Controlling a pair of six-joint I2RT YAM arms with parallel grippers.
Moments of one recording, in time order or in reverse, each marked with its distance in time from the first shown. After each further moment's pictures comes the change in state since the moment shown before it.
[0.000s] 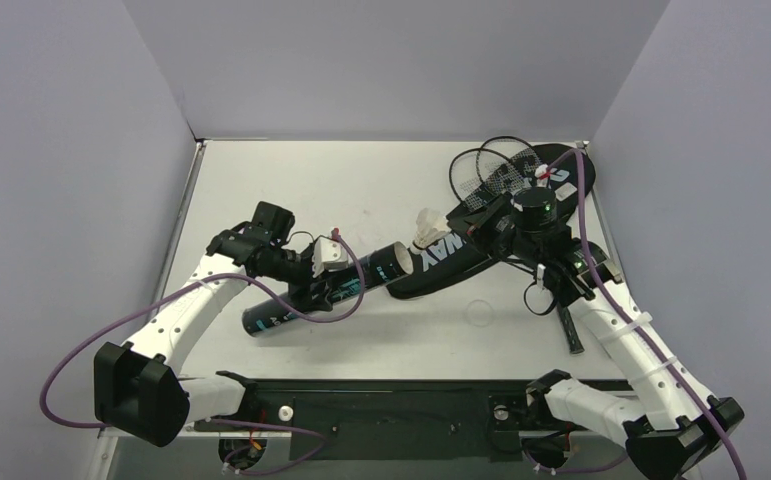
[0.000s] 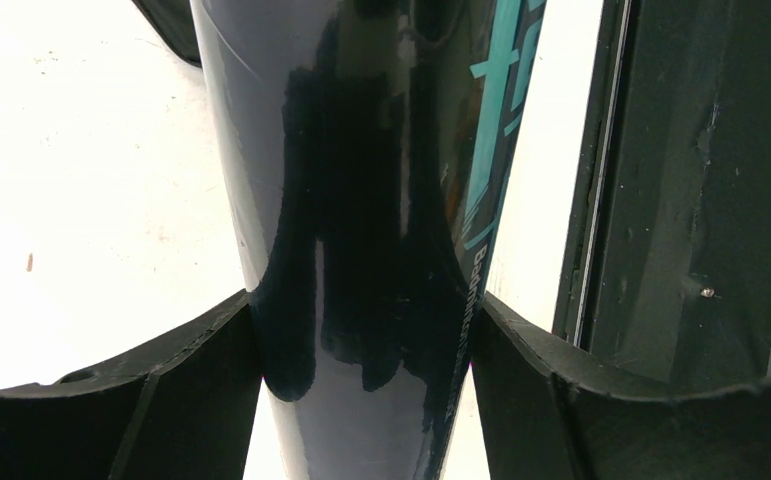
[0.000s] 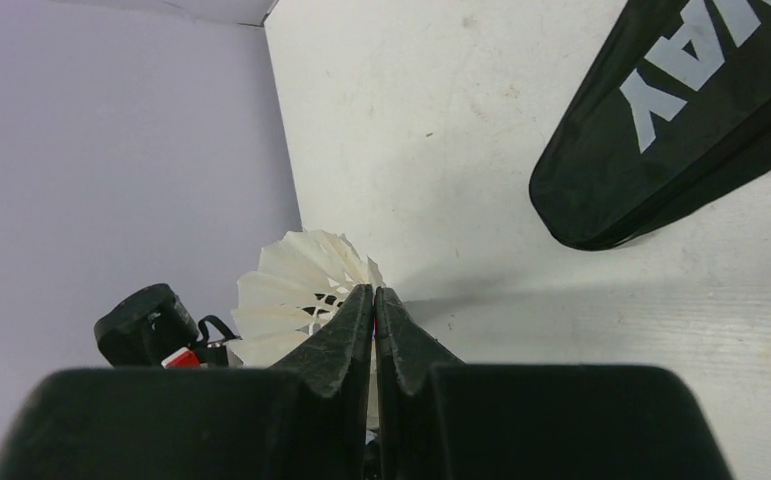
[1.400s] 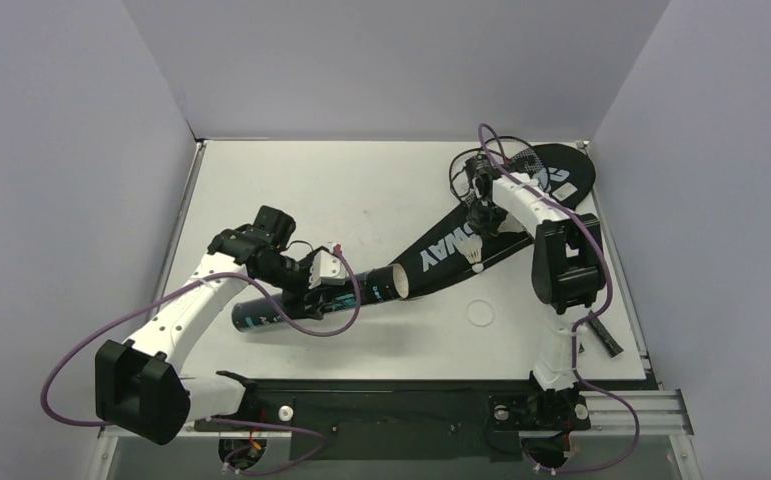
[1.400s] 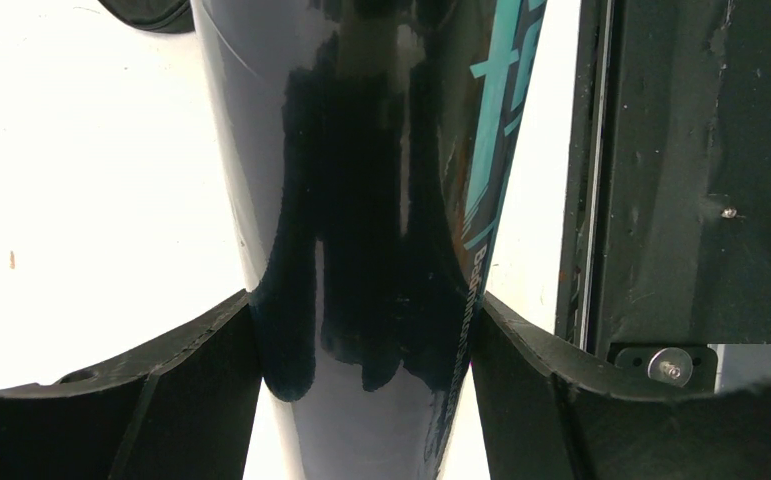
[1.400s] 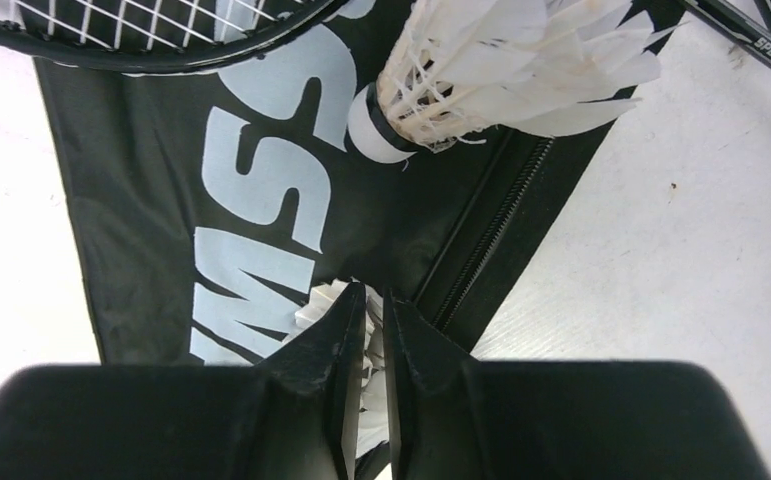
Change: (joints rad) left arm -0.001 0.010 0.002 -0.121 -0.042 0.188; right arm -0.229 0.998 0.463 -0.313 0.346 -0.257
